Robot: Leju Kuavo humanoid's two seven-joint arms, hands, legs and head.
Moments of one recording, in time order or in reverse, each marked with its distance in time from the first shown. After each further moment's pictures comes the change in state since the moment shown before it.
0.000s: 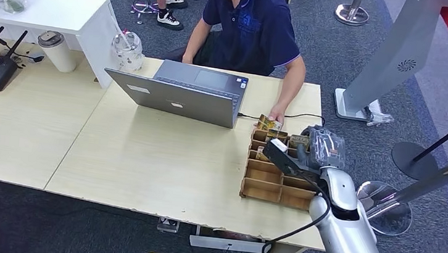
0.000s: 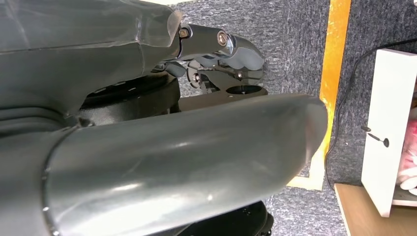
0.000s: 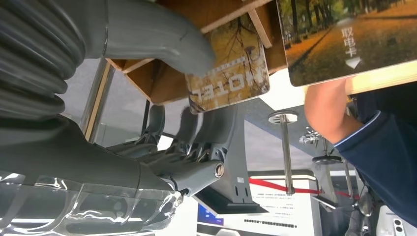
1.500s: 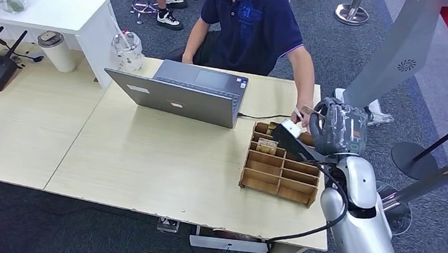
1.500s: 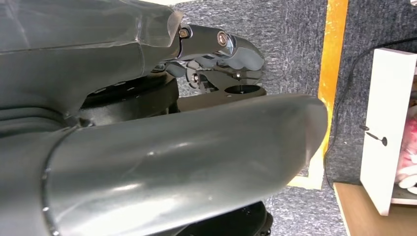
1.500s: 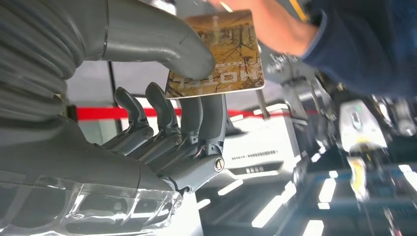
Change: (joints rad) left arm 0.001 0.000 0.012 0.000 -0.015 0.002 -0.007; right arm 0.012 -0.034 -0.008 -0.298 -0.004 -0.073 -0.038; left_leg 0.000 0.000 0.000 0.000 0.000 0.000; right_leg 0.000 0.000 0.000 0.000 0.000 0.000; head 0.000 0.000
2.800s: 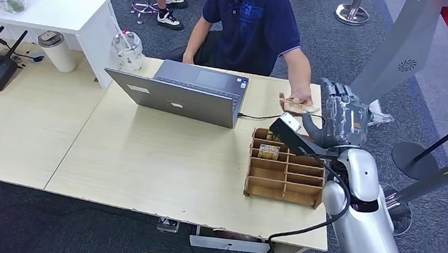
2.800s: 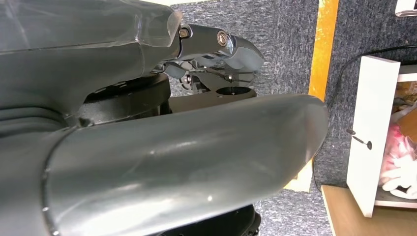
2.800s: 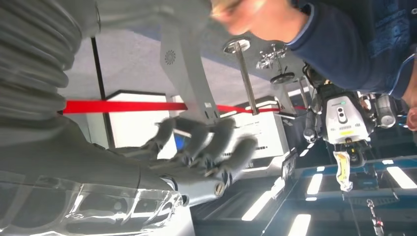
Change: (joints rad) left arm -0.002 -0.016 0.035 0.001 -0.010 0.025 -0.022; right arm -0.028 0.005 0.005 -0.005 -0.023 0.033 -0.027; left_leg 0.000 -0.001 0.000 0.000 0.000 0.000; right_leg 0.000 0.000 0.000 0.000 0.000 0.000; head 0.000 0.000
